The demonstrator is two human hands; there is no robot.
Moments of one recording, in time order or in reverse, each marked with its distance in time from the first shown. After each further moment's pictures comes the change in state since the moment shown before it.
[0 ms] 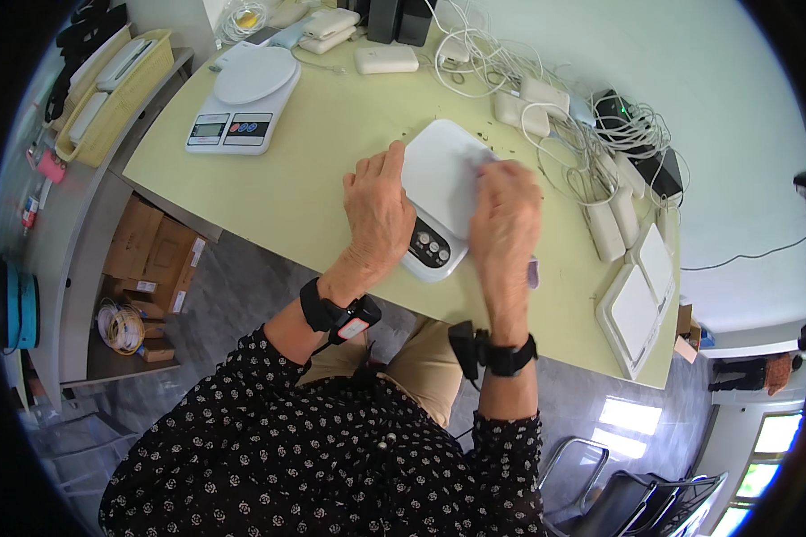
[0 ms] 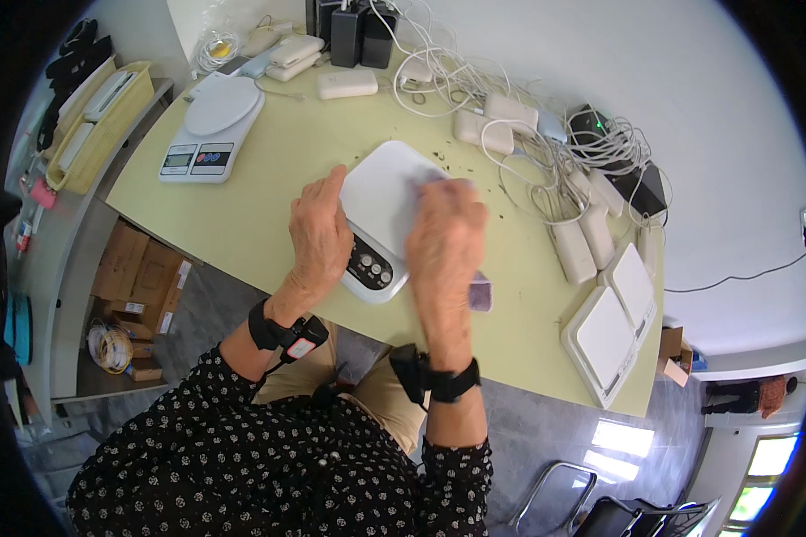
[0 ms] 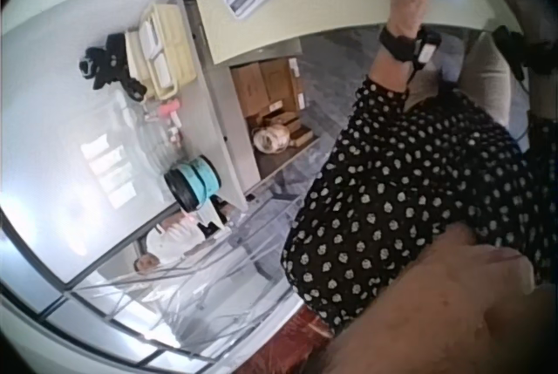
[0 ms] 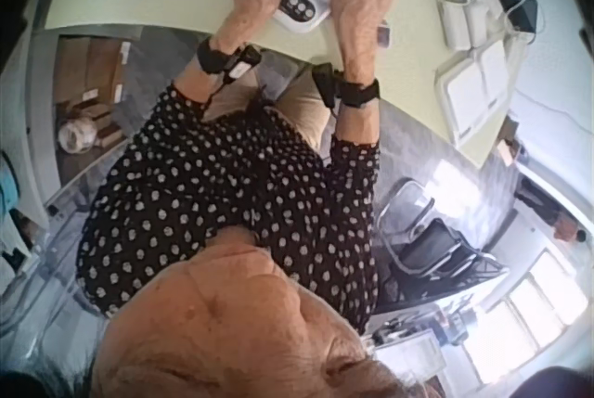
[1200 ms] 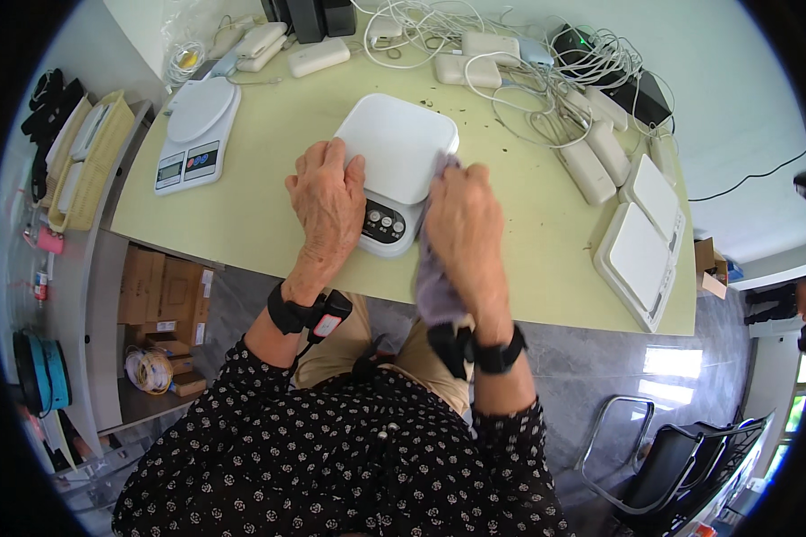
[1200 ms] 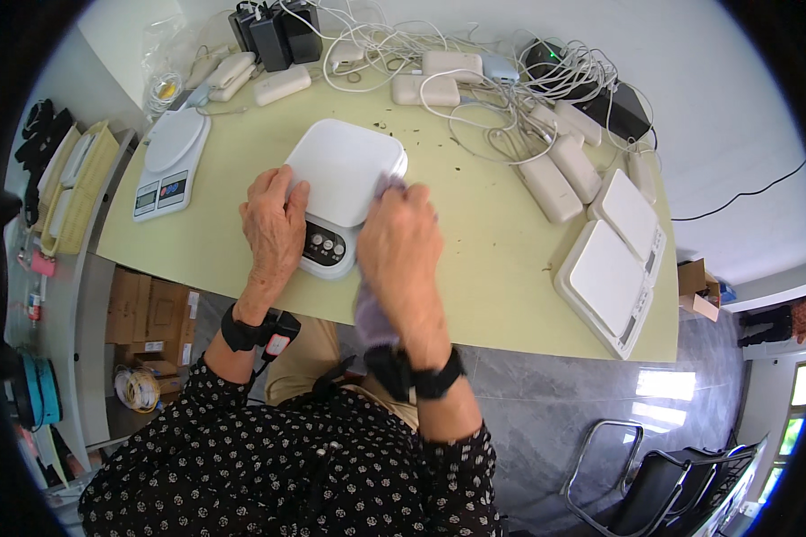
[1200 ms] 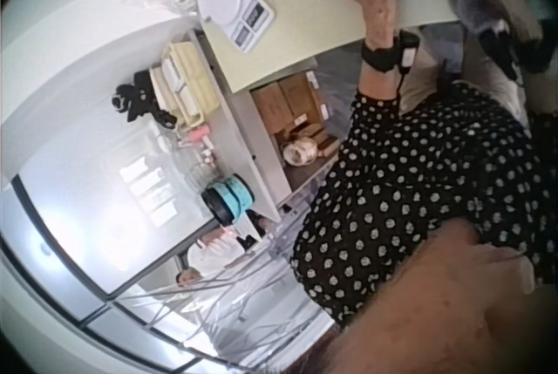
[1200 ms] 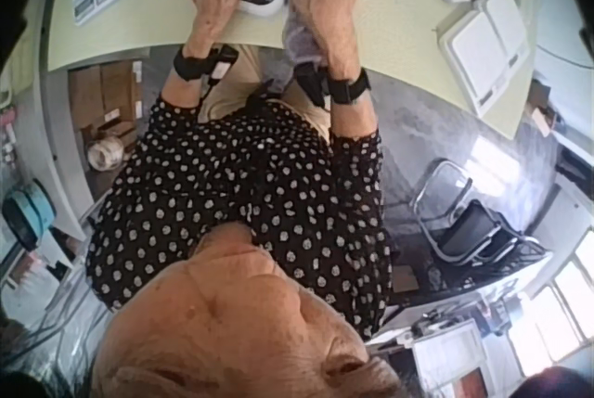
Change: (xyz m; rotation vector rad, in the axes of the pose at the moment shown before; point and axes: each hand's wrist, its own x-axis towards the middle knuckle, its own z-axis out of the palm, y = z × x) left_hand 0.003 0.004 0.002 0.146 -0.069 0.039; right_hand -0.038 0.007 -0.015 0.065 -0.245 0.344
